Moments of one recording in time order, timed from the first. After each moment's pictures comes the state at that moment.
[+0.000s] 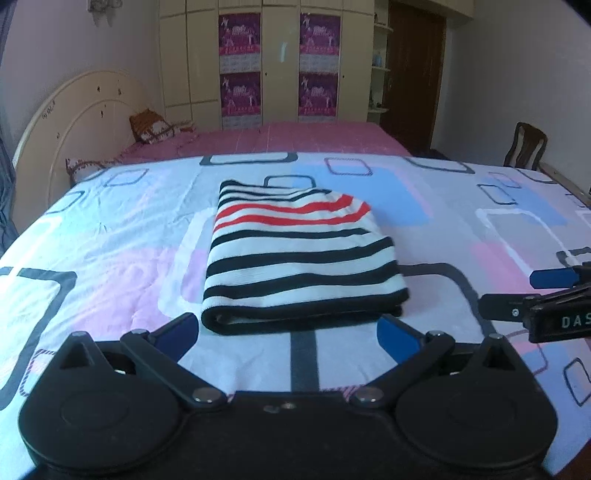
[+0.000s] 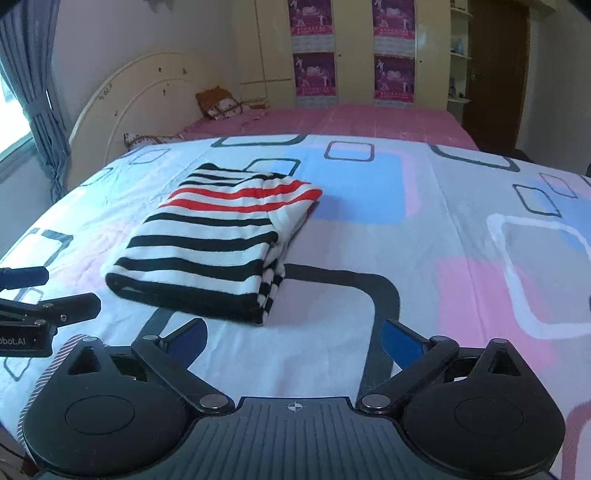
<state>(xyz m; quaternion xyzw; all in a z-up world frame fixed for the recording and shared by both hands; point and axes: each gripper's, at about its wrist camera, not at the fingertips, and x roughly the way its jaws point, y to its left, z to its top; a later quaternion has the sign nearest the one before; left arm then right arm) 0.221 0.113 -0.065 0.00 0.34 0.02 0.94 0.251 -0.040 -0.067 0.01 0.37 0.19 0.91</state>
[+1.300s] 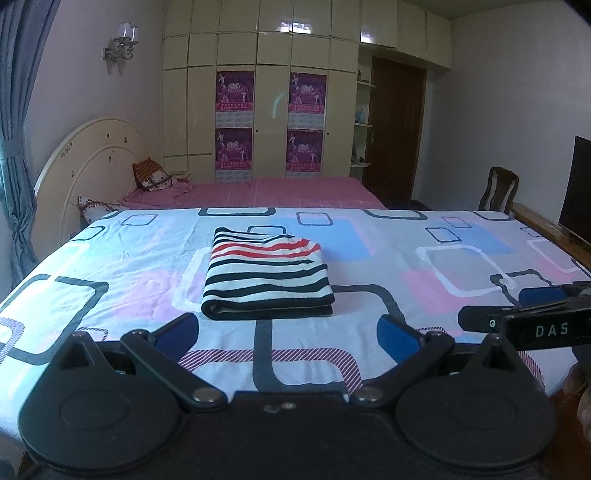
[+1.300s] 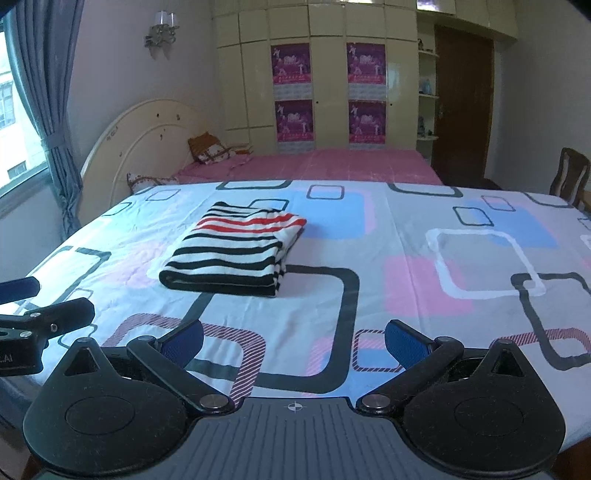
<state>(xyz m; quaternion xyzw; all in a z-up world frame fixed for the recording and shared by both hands) 0.066 0.077 -0.003 -0.01 0.25 0.00 0.97 0.081 -0.072 0.003 0.03 0.30 0.15 0.94</state>
